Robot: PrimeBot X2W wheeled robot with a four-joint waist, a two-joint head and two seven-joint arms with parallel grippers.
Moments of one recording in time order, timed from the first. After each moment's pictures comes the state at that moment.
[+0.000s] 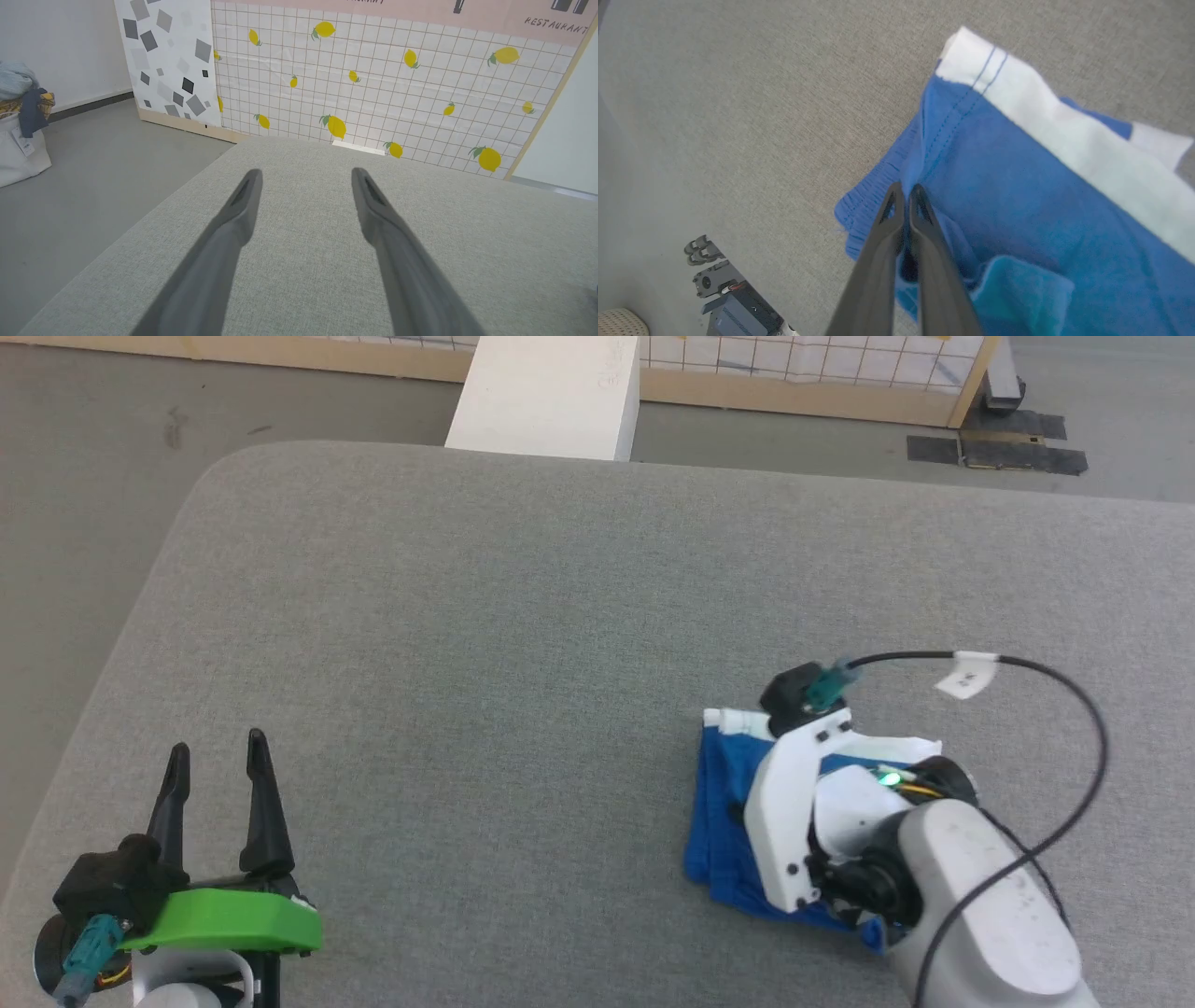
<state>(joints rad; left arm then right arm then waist) -0.03 0.08 0.18 0.05 -0.21 -0.11 -0.25 -0.37 -0.05 0.30 0.24 0.34 0.13 0.90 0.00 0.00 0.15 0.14</state>
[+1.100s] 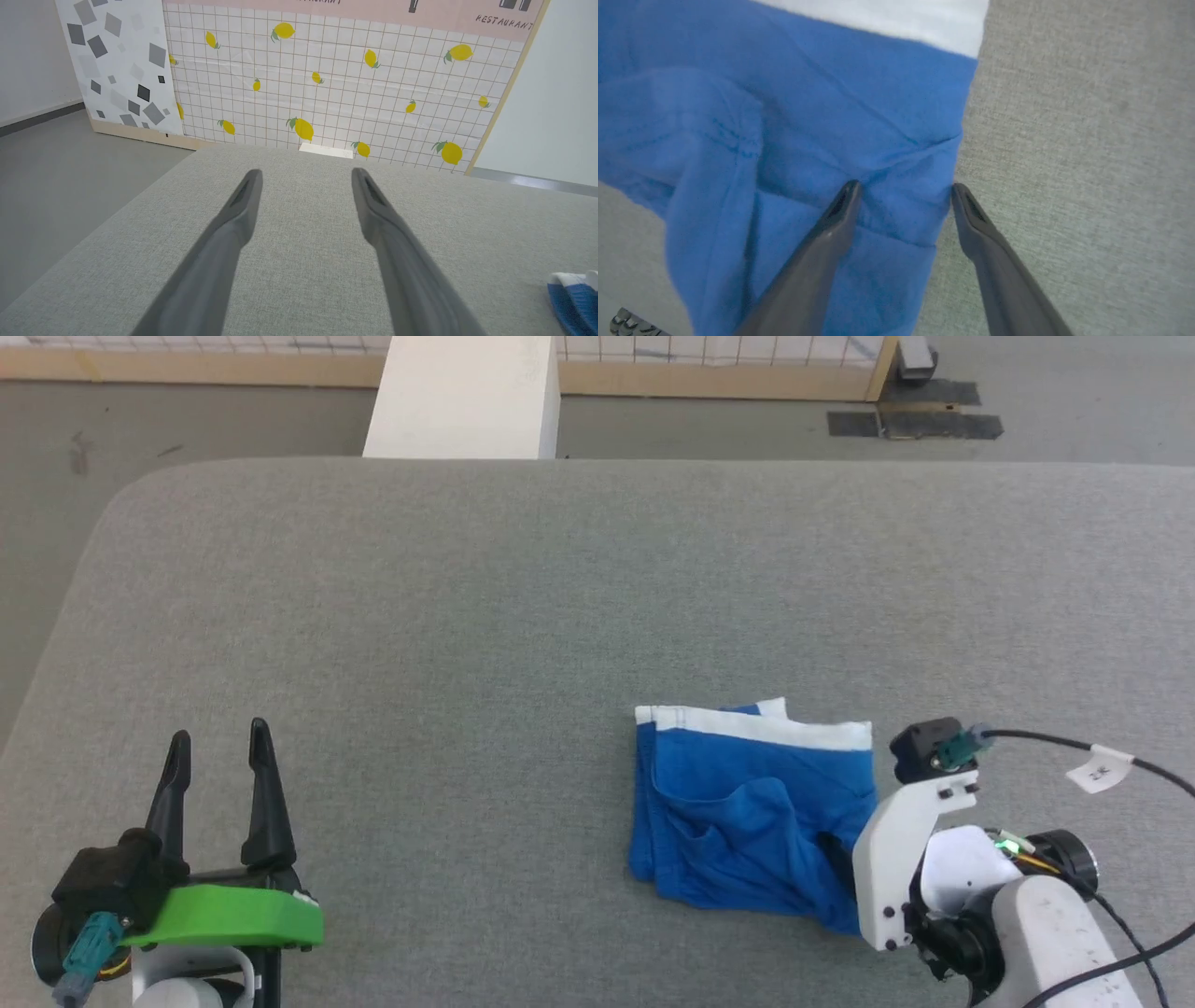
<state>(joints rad) -0.03 0.08 0.17 0.02 -0.20 -0.12 -0.26 -0.19 -0.05 0.06 0.17 0.15 0.13 0.77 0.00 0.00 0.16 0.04</state>
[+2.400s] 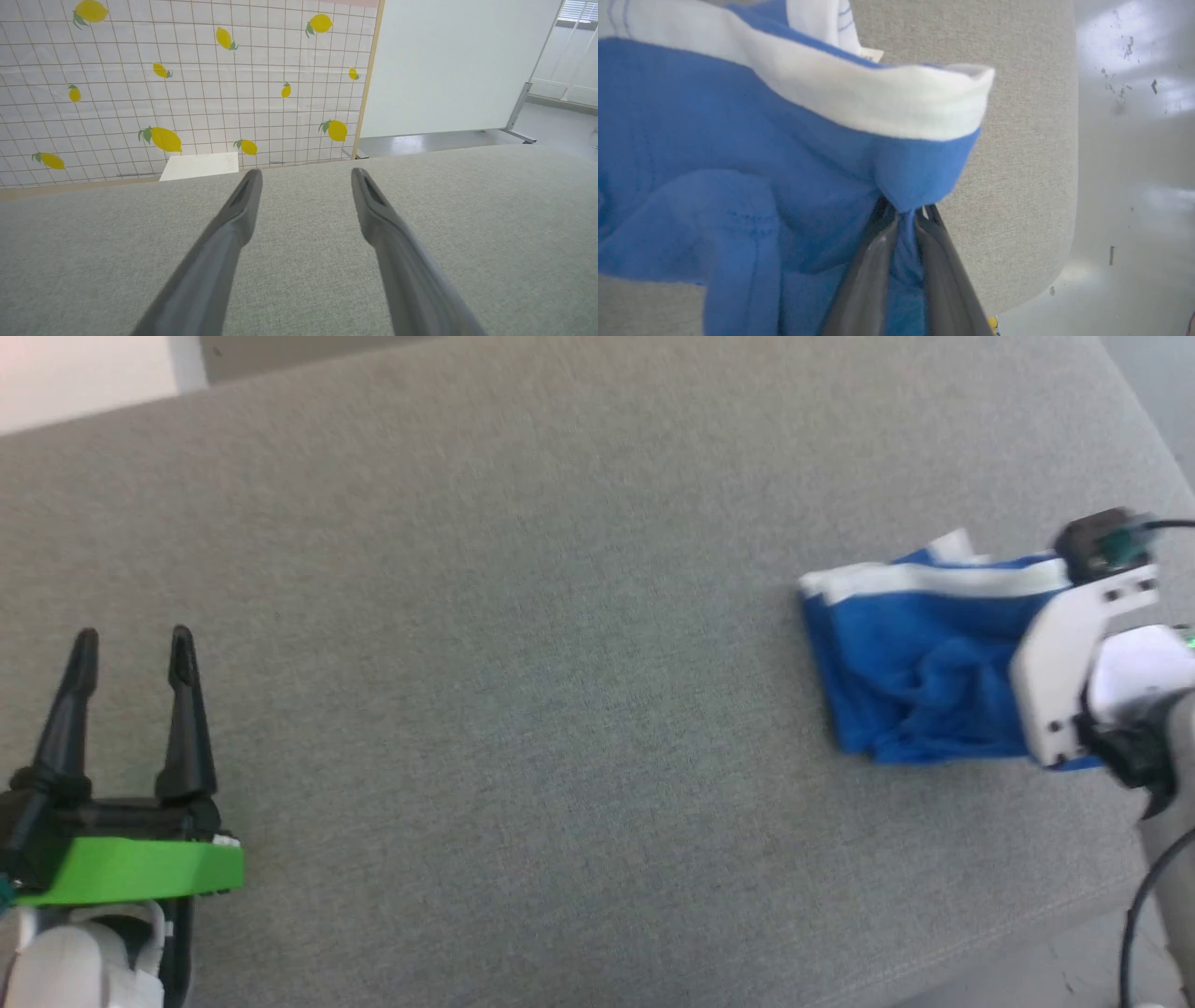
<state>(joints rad) -0.08 0.25 0.15 -0.12 -0.24 -0.12 -0.26 -0.50 -0.33 0.07 0.18 0.11 0.13 0.87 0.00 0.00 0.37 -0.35</state>
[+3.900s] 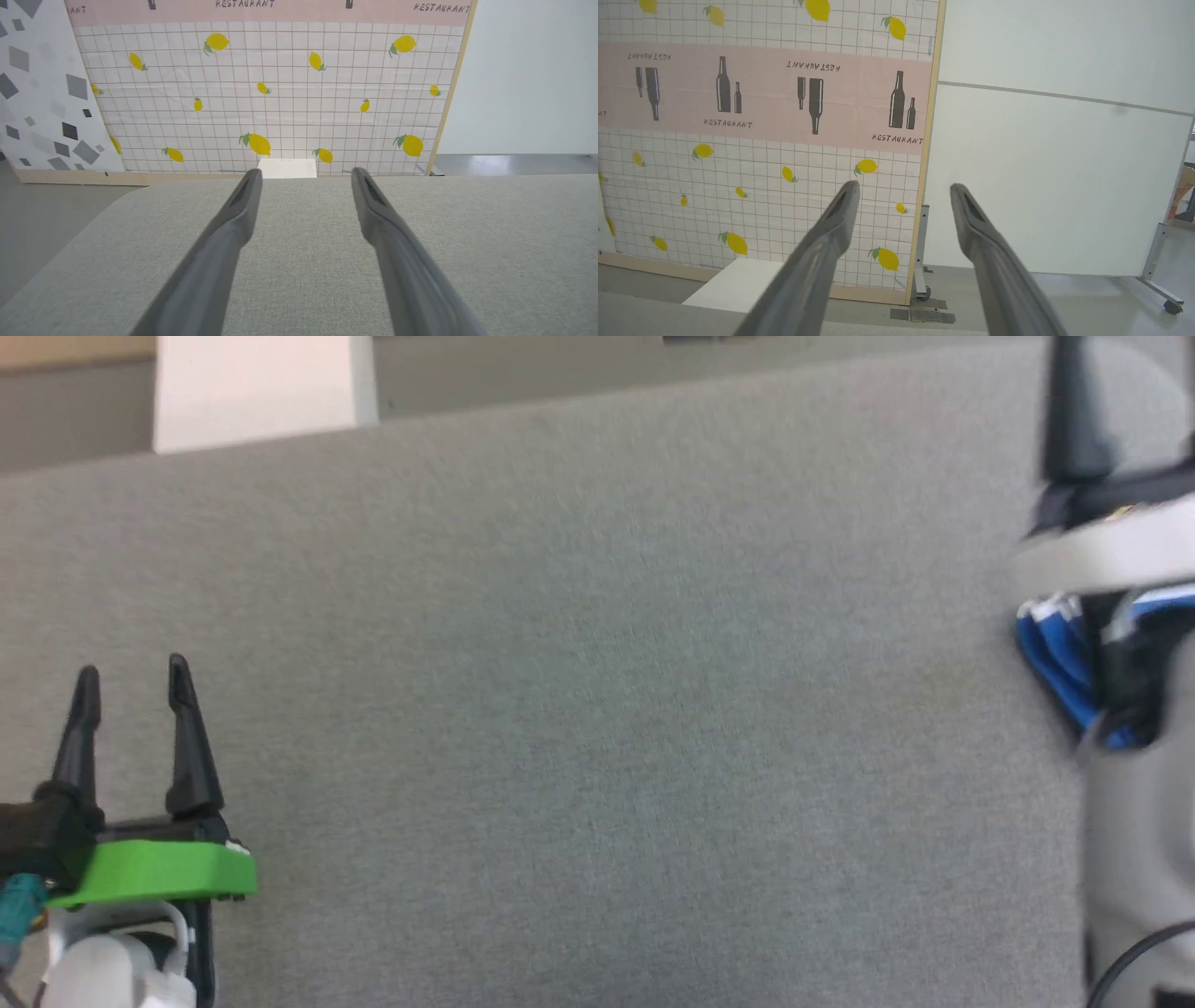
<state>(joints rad) -0.09 0.19 0.18 -0.03 -0.20 -0.07 -0.26 -0.60 -0.09 -0.09 -0.04 0.07 0.13 0.00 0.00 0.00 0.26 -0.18</state>
